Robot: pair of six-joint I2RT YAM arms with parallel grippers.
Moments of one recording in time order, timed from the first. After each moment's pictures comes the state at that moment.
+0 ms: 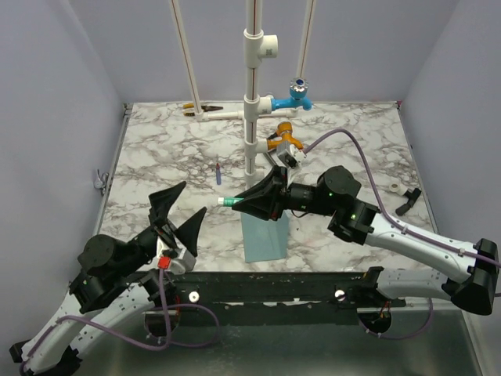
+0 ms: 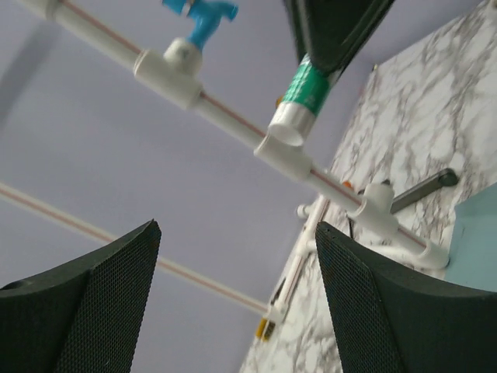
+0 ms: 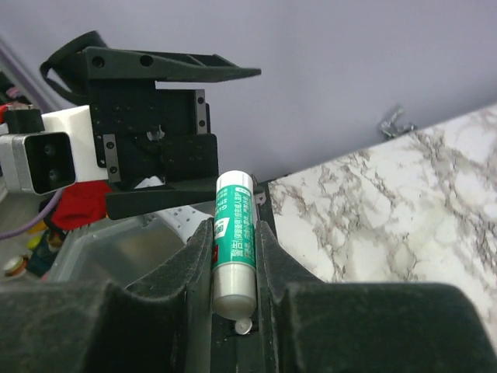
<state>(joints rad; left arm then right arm) -0.86 0.20 0.67 -0.28 0.04 0.98 1.03 1.15 0.96 0.33 -0.38 0.42</state>
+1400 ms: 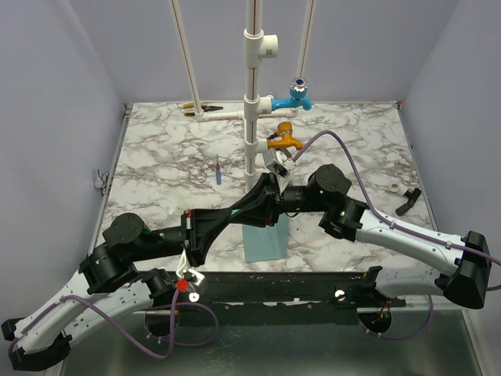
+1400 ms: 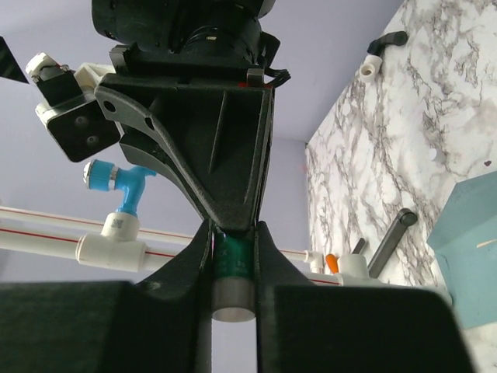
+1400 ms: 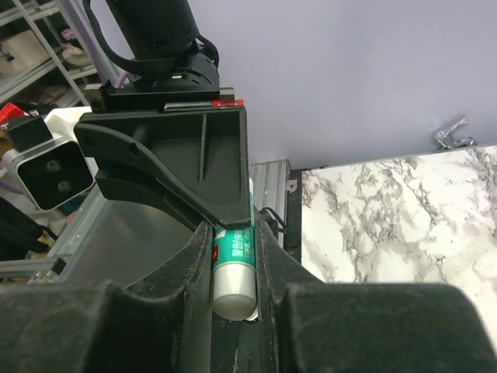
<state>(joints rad) -0.96 0.41 0.77 -0.34 0.47 1.31 1.03 1.21 0.97 0.42 -0.64 0.34</state>
